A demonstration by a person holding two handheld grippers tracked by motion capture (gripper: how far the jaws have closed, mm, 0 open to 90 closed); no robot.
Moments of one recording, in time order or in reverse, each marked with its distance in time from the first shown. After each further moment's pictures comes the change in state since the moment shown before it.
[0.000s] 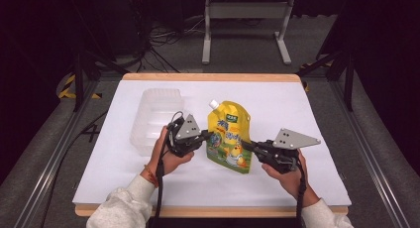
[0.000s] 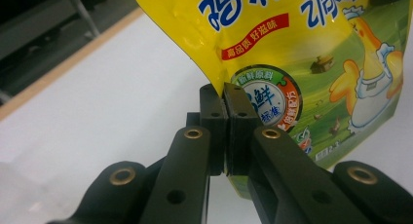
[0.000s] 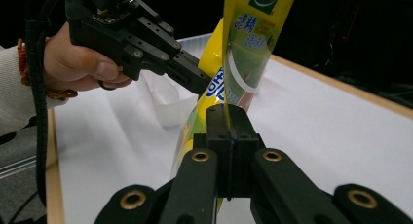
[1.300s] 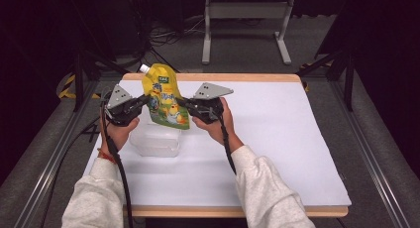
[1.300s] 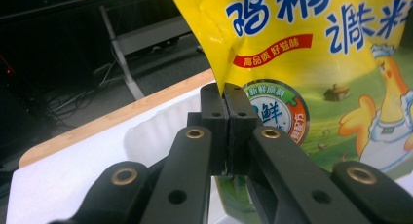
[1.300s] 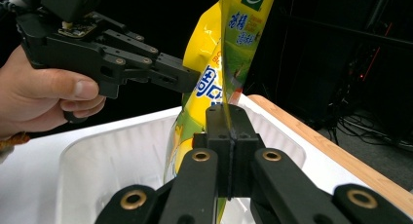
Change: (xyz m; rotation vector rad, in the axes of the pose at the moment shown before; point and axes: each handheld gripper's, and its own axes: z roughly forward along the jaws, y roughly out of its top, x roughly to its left) left arm 0.131 -0.062 -0.073 -0.126 0.366 -0.229; right arm -0.008 0.079 0.193 -0.054 0.036 -0.076
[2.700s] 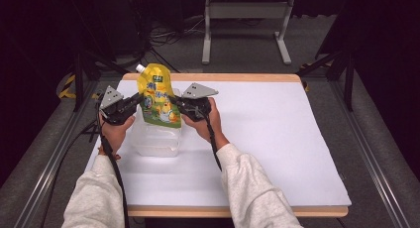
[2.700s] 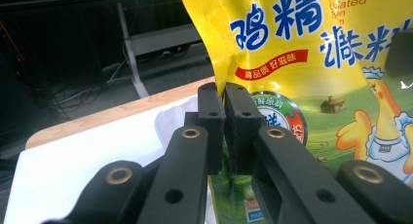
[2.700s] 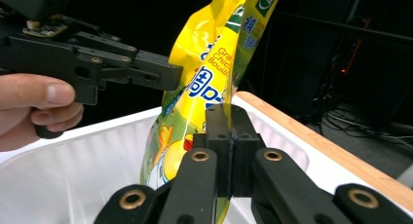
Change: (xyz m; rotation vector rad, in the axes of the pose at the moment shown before) left arm 0.025 -0.026 0.011 -0.064 0.025 -0.092; right arm -0.001 -0.015 0.040 0.002 -0.075 0.007
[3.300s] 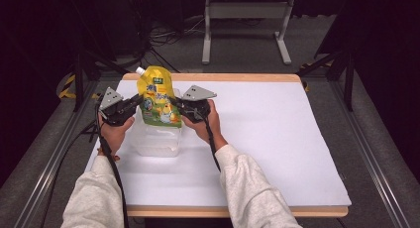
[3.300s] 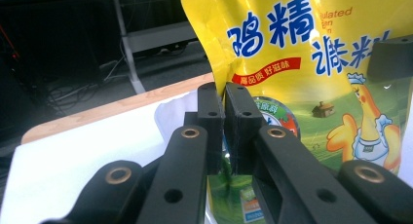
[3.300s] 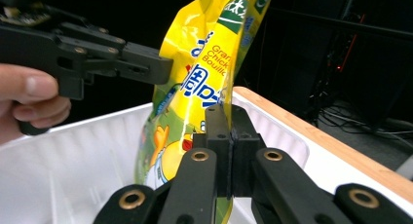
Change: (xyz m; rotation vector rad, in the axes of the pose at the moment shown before) left arm 0.002 -0.006 0.001 0.024 -0.009 0.000; right arm -0.002 -0.013 0.007 0.002 -0.014 0.013
